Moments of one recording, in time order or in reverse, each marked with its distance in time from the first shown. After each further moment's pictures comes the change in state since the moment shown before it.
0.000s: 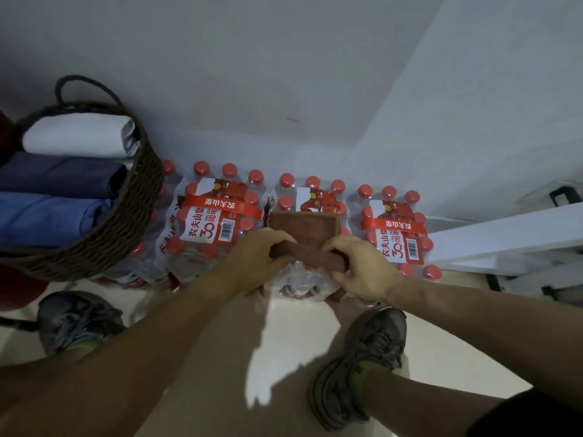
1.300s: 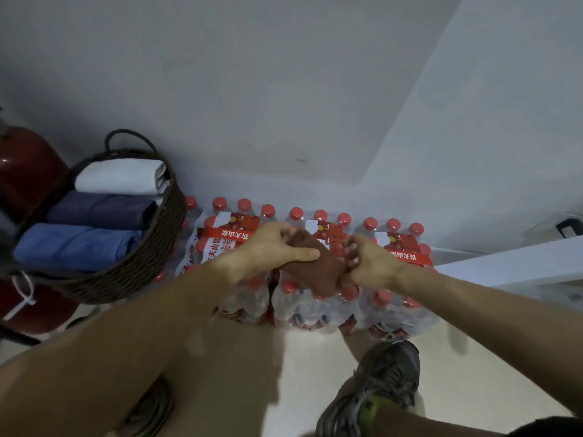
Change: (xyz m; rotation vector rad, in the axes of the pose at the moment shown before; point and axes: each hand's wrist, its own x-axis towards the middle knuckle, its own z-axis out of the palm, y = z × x) left_hand 0.044 0.050 -0.053 -0.438 -0.112 -0.463; right_hand 0.031 -0.034 -0.055 0.321 -0.188 0.450
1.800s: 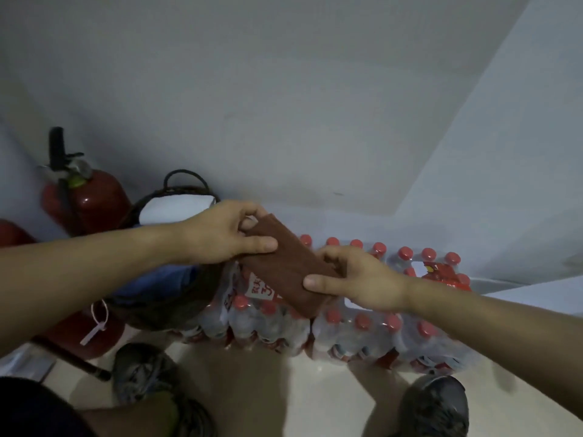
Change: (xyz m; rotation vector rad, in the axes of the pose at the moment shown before) left_hand -0.088 0.048 -0.159 0.100 -0.147 0.201; right_hand -0.038 -0.124 0.032 0.328 -0.170 -0.424
